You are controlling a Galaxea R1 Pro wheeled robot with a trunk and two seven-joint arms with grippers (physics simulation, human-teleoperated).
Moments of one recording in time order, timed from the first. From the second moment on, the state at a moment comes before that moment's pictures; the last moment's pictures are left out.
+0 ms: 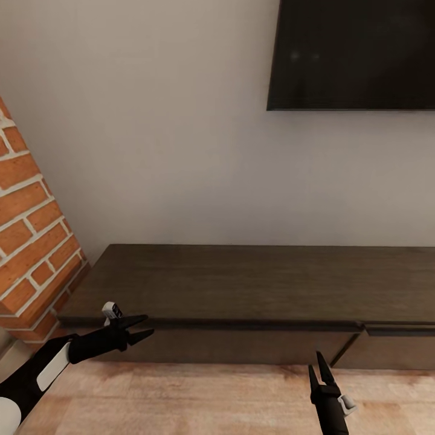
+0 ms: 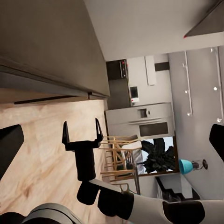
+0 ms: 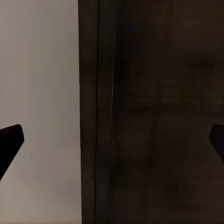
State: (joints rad) left arm -0.57 0.41 -0.26 -0.68 0.82 0.86 -1.35; right arm -0.23 -0.11 0.27 -0.48 -1.92 -0.11 1.12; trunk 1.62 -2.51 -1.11
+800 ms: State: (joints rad) left arm -0.57 0.41 -0.26 -0.68 0.82 0.86 -1.35; right arm -0.23 -0.11 0.27 -0.48 -1.92 -0.11 1.12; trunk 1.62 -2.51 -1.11
